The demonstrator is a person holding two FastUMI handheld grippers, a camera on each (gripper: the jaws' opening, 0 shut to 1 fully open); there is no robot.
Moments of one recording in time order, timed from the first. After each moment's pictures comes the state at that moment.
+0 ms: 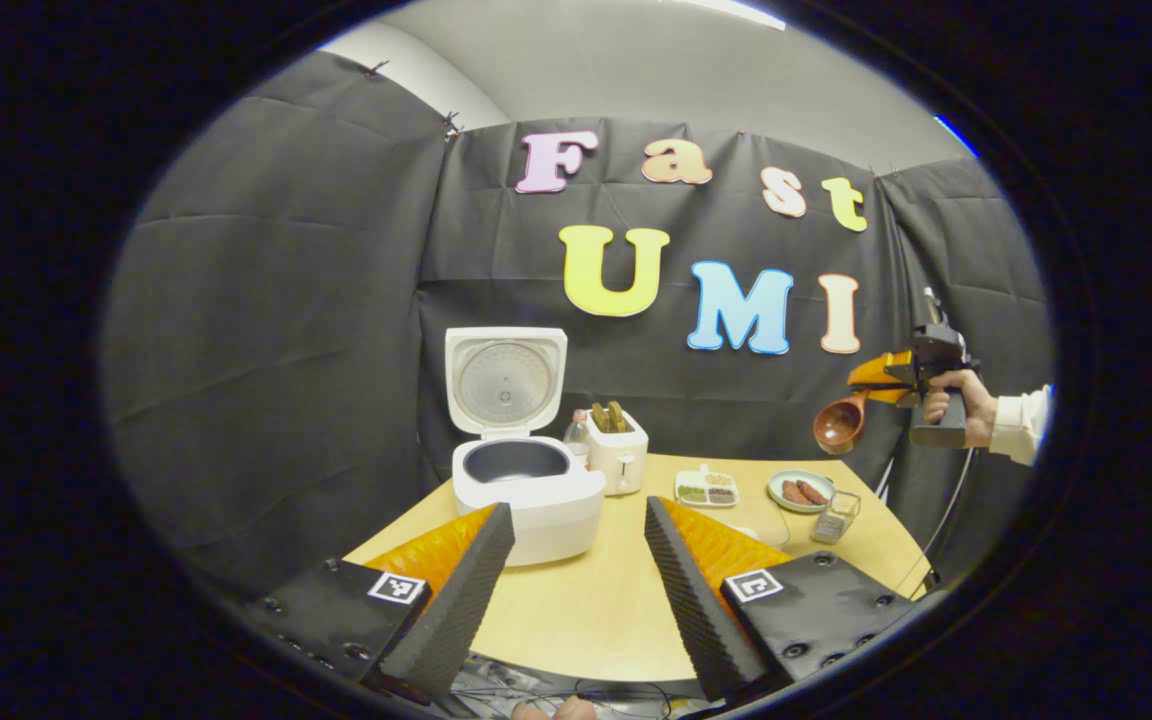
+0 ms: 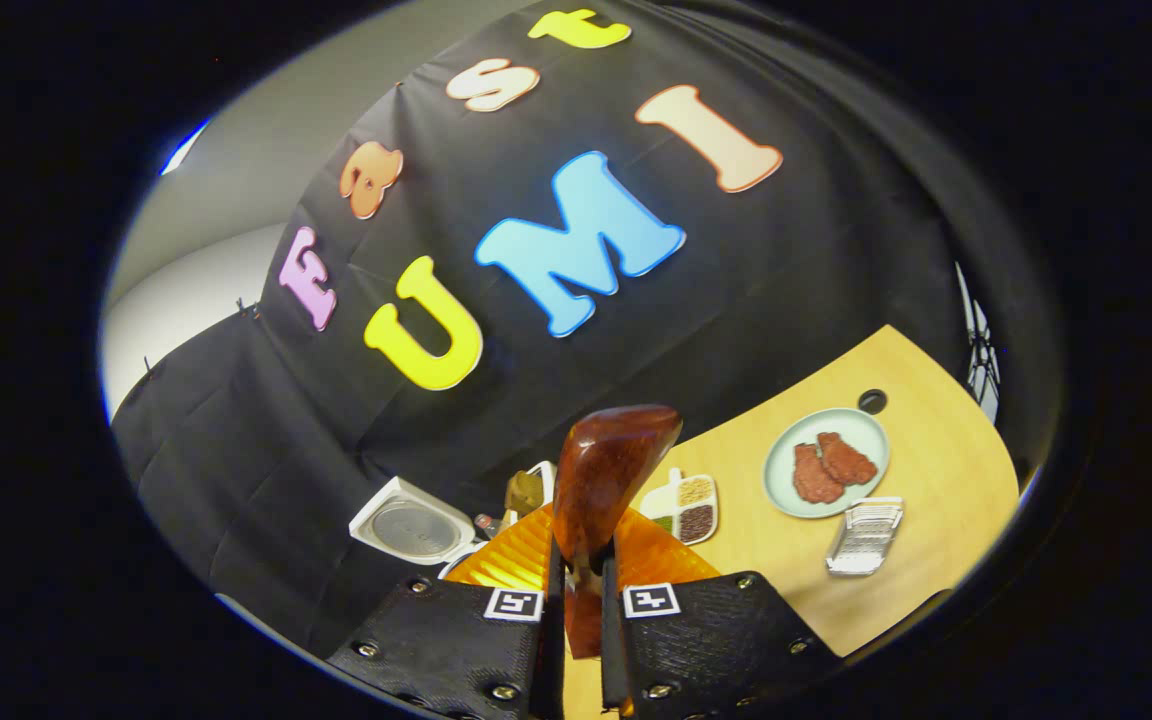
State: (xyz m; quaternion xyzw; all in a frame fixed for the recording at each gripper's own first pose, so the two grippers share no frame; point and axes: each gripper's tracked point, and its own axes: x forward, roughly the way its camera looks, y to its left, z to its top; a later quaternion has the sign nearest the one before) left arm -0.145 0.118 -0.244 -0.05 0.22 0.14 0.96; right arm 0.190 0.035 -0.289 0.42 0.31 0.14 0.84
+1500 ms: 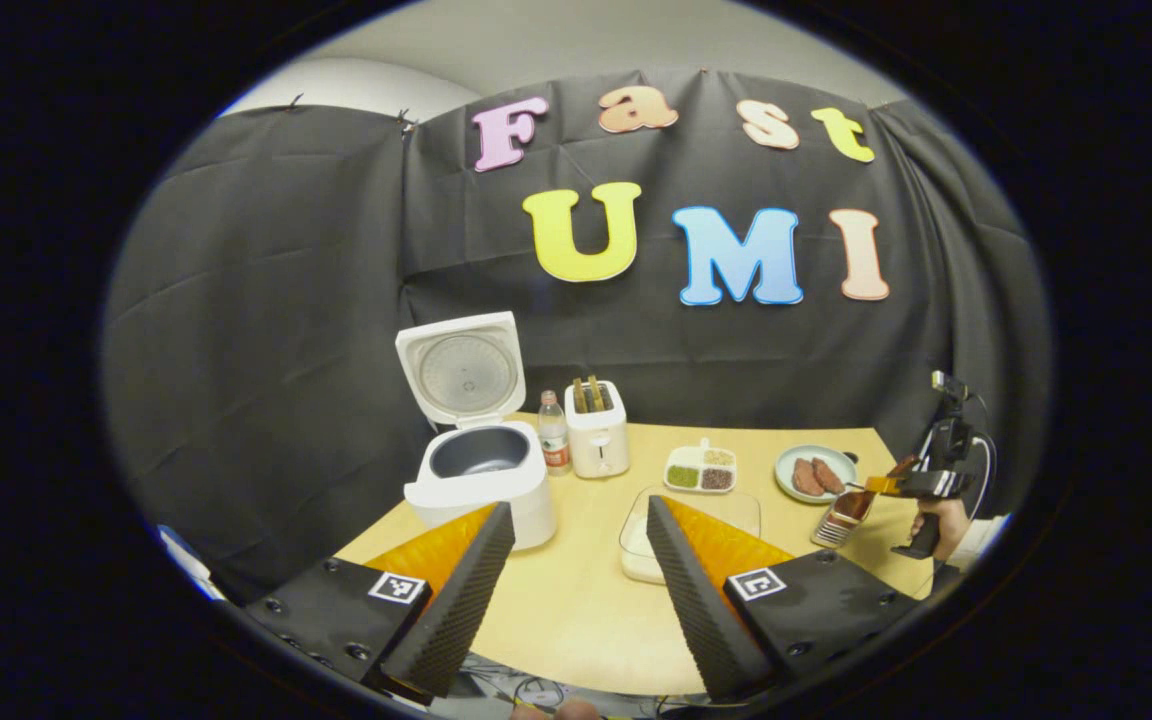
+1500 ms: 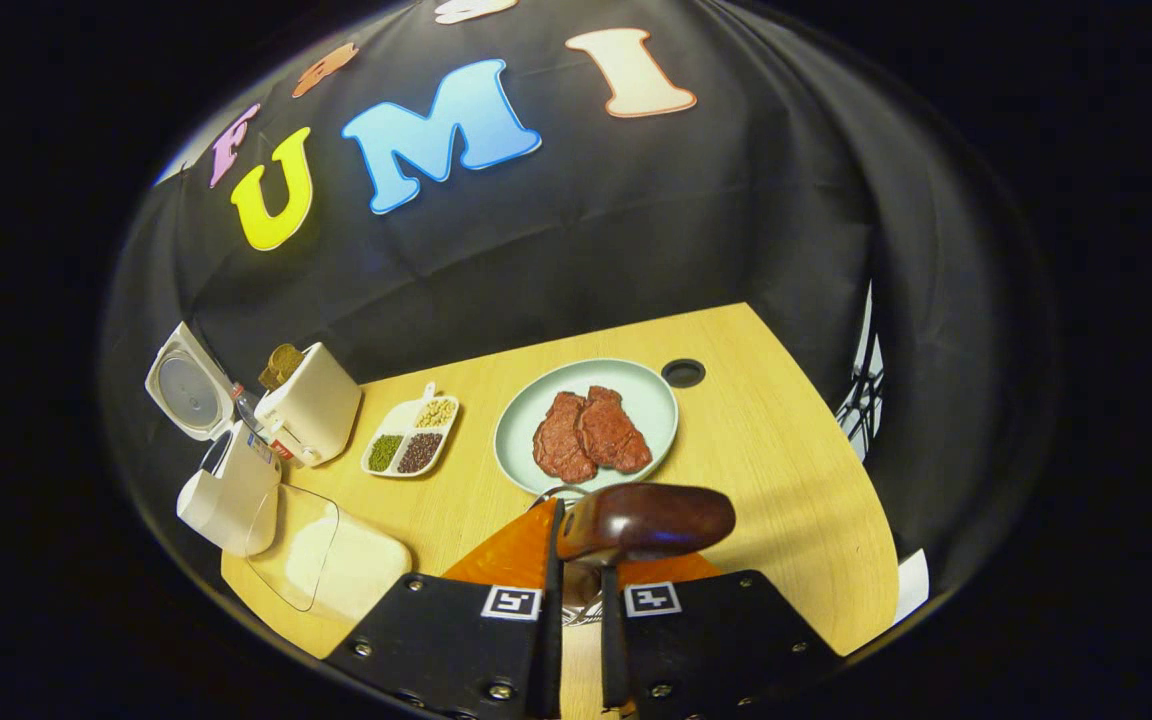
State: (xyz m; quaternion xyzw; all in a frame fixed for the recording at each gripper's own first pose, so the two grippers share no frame) left arm -0.045 -0.005 -0.238 0.01 0.30 0.19 0.93; right arm 0.154 -0.039 -0.540 0.22 0.44 0.08 0.87
